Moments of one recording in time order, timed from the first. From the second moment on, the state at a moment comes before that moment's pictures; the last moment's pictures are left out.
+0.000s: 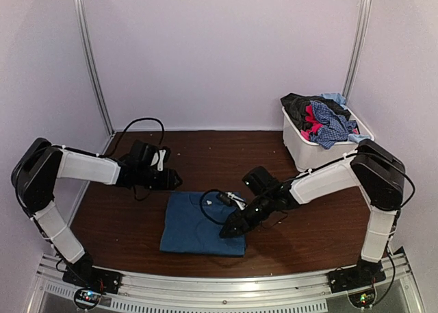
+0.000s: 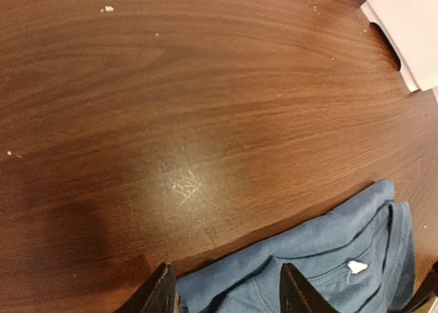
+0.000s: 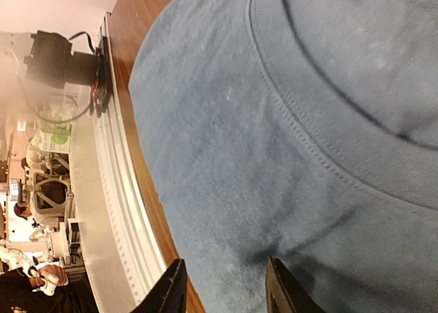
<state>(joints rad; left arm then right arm) -0.53 1.69 0.85 0.04 0.17 -0.40 0.88 1.90 0.99 -0.02 -0.74 0.41</state>
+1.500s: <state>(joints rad) -0.77 1.49 0.94 -0.21 -0.10 -0.22 0.50 1.74 1.30 -0.17 -0.64 0.28</state>
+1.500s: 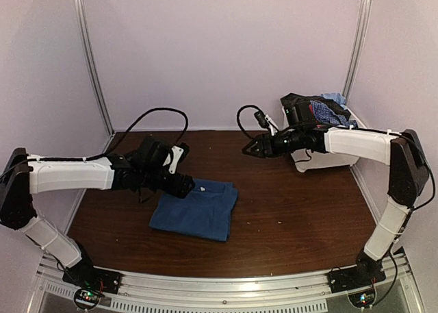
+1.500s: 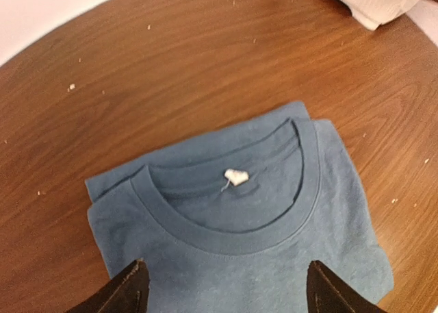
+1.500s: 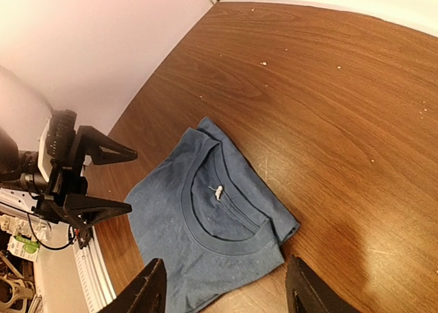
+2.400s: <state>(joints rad) -0.46 1.26 0.73 -0.23 0.04 -0.42 1.01 2.15 1.58 -0.53 -0.12 0.21</state>
